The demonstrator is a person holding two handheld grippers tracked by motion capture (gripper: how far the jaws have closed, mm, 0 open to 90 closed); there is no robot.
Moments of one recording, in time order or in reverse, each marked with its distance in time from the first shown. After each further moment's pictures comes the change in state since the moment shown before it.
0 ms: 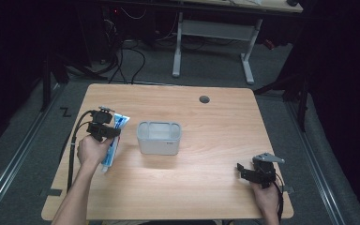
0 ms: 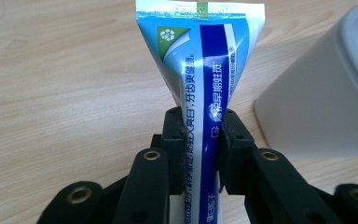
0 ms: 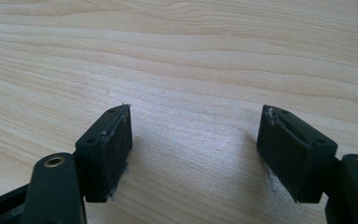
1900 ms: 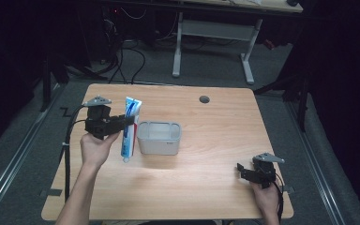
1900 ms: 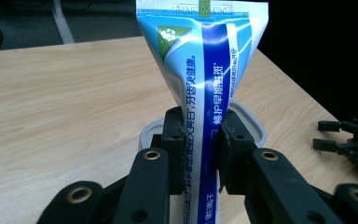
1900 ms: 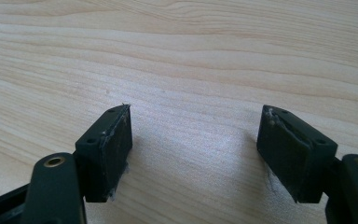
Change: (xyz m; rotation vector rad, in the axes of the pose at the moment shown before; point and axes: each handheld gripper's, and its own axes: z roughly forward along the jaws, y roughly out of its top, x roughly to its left) left arm -0.044 0.015 -0.078 -0.341 -0.317 0.032; right arm 0.000 0.000 0.000 0.000 0.000 -0.001
